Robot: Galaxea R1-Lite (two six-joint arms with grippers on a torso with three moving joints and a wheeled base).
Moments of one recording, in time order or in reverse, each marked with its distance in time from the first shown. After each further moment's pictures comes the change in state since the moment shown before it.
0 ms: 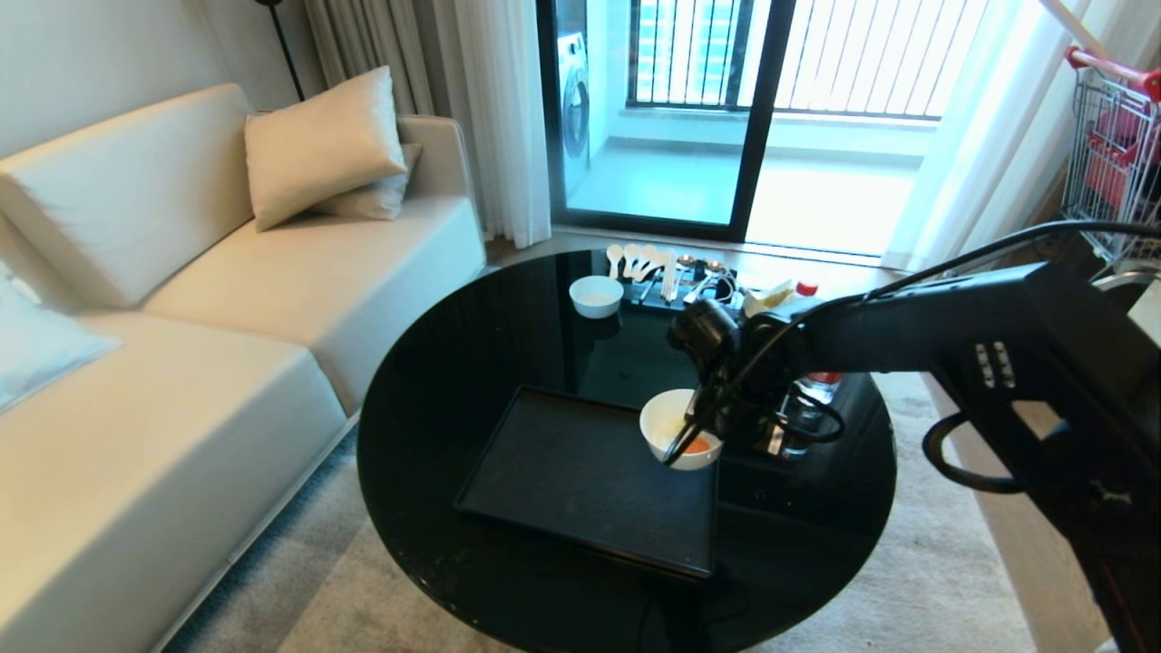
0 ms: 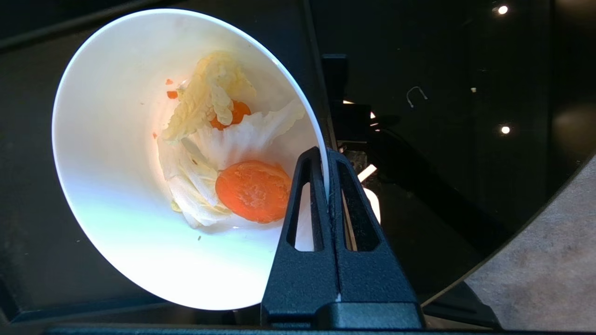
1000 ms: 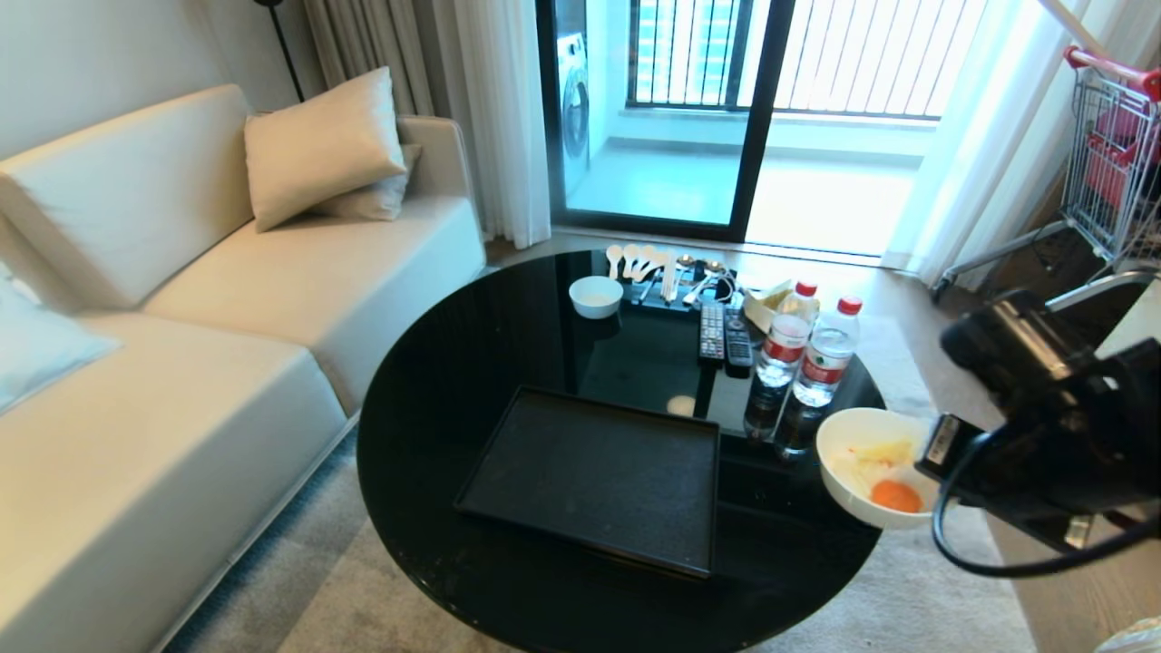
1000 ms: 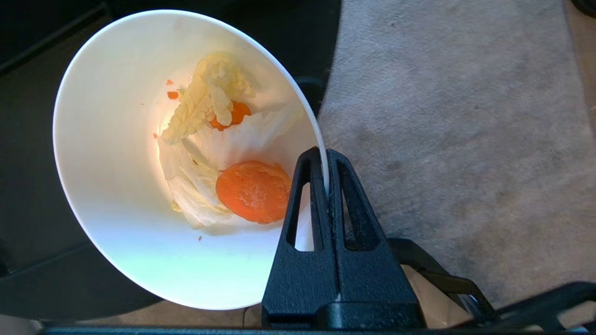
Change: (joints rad) left arm 0.000 0.000 0.000 0.000 0.000 0.000; right arm -0.154 -0.781 0.847 -0.116 -0.015 0.027
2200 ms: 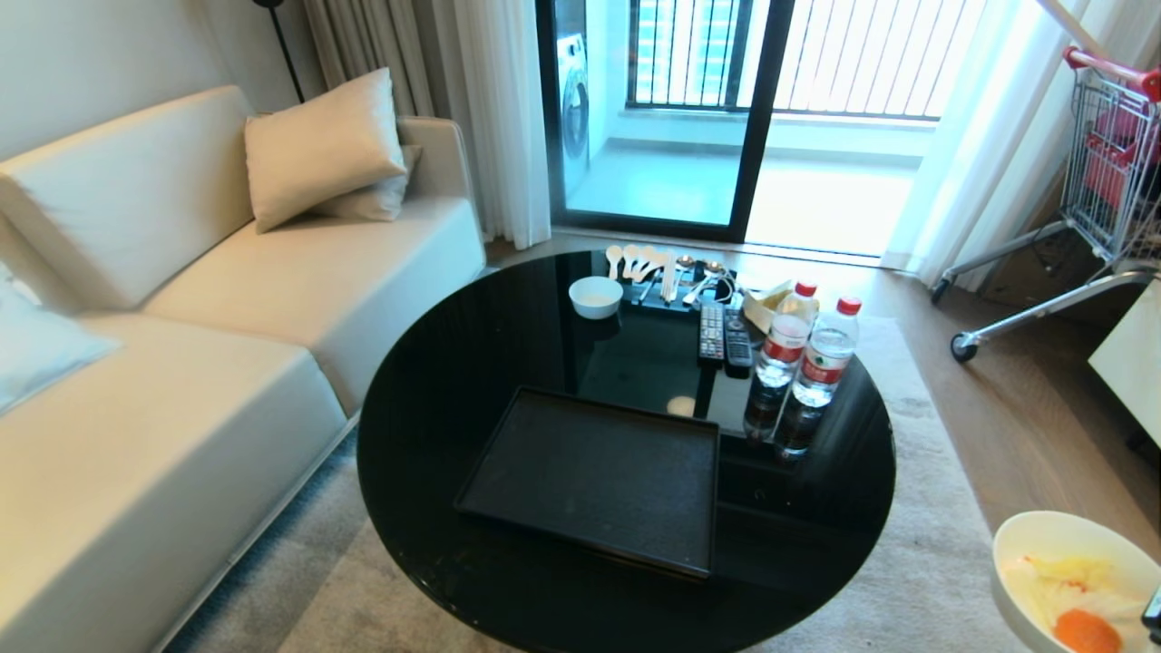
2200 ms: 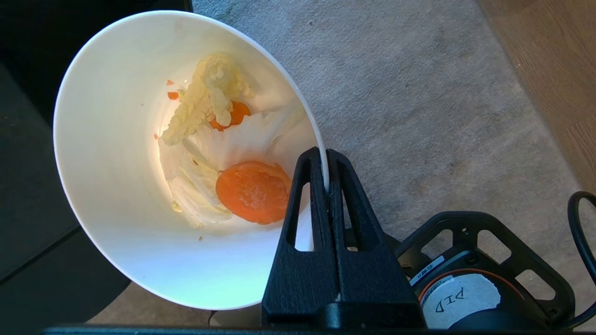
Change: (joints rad) left arm 0.000 0.000 0.000 0.000 0.000 0.000; right arm -0.179 -0.460 0.361 0.079 -0.018 -0.006
